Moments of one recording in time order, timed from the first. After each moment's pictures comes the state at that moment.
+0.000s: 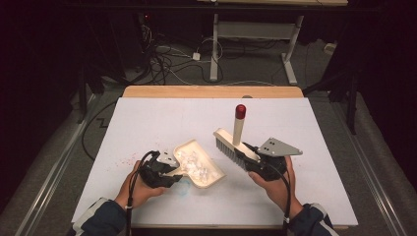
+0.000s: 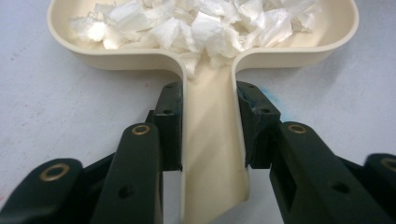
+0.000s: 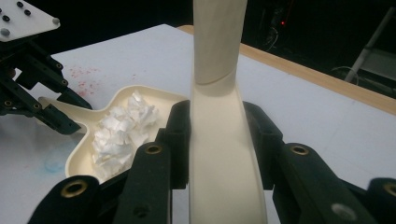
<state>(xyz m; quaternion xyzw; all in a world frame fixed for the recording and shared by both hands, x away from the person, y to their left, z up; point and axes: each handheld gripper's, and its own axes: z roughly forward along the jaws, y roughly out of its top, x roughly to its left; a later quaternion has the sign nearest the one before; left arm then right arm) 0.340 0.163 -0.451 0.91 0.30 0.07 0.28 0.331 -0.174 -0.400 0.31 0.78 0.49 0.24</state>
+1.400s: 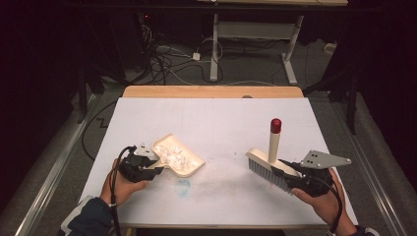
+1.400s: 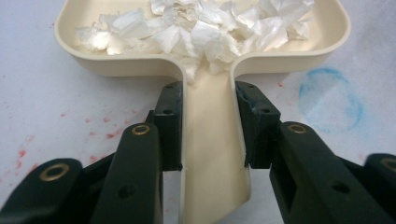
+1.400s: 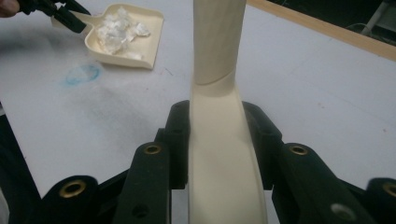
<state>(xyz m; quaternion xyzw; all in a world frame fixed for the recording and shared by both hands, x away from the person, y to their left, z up) 0.345 0.216 -0.447 0.87 0.38 0.10 0.29 0.297 -0.266 -0.390 0.31 0.82 0.44 0.19</state>
